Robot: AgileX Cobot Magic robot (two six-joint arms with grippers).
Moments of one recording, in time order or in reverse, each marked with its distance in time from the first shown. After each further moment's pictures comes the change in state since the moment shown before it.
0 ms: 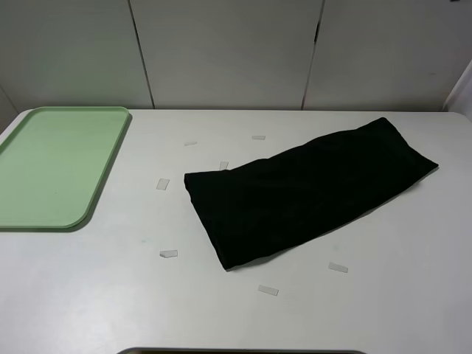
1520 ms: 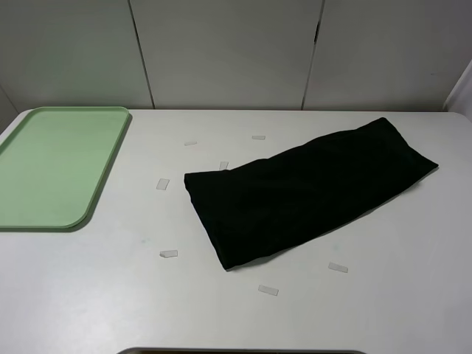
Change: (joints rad) left arm -0.641 0.001 -0.035 -0.008 -0.070 0.061; right arm 0.000 -0.165 0.000 -0.226 -0.403 -0.209
